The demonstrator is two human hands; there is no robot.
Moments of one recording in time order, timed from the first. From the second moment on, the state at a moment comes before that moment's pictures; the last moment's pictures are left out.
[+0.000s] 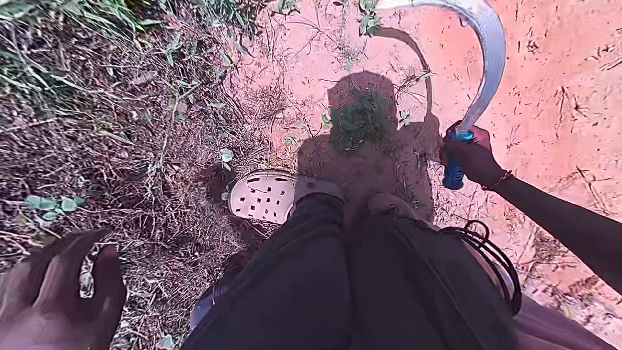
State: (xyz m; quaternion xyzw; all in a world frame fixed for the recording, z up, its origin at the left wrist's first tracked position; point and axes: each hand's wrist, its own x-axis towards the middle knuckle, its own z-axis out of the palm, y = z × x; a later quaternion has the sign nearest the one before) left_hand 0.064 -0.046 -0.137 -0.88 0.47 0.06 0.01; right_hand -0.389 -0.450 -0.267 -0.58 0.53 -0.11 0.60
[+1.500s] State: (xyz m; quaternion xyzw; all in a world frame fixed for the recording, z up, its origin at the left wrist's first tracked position) left_hand -0.062 -0.259 -0.338 -0.78 0.51 0.23 -0.28; right_hand -0.401 -0.437 -0.298 -0.49 0.57 -0.23 0.61
